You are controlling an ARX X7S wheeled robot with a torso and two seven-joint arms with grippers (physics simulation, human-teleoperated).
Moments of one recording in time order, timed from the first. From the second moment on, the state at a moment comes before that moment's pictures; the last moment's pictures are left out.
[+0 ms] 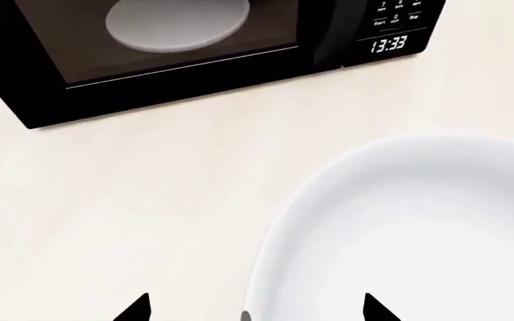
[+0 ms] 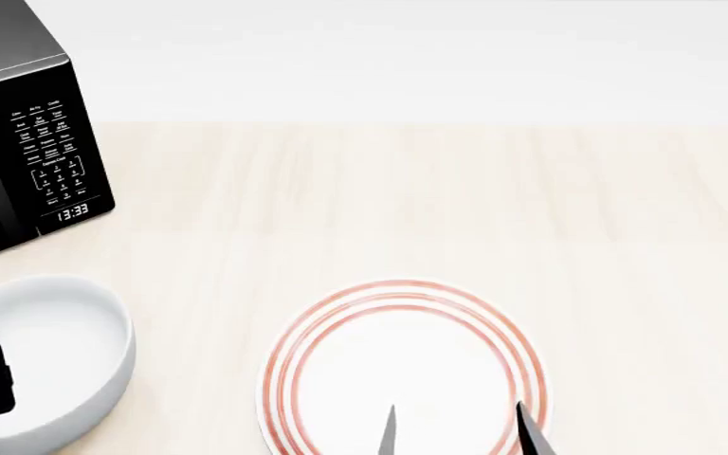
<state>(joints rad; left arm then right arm) -0.72 -0.18 -0.38 -0.40 0.23 -0.86 0.11 -0.05 0.34 -0.39 -0.43 0.24 0.04 0.40</state>
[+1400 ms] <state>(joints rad) -0.77 -0.15 -0.51 -0.19 0.12 -0.98 0.09 -0.04 0.35 -0.41 -0.42 0.26 0.03 0.41</state>
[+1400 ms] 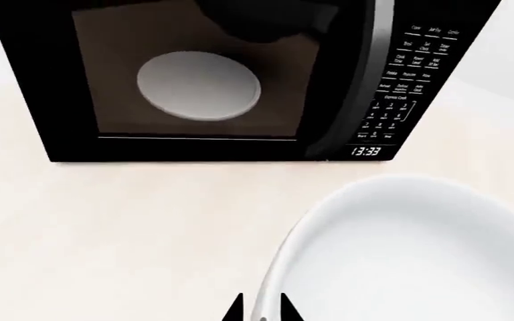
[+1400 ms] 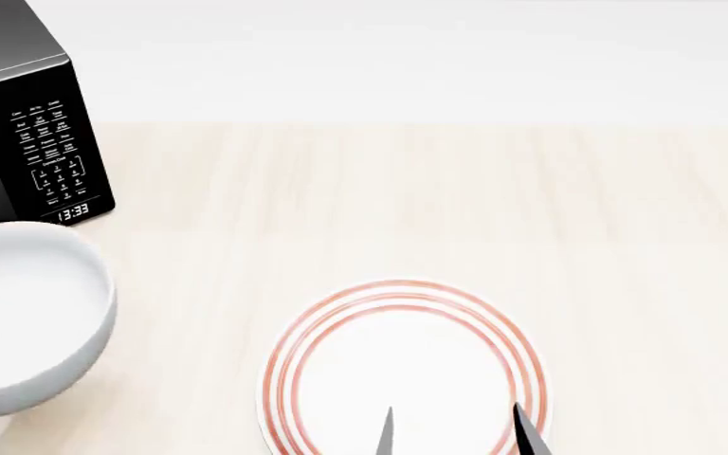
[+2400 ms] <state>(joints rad) -0.91 -0.03 -0.19 -0.18 -0.10 -1.10 0.02 -0.04 0.36 -0.42 -0.40 0.27 0.02 0.42</state>
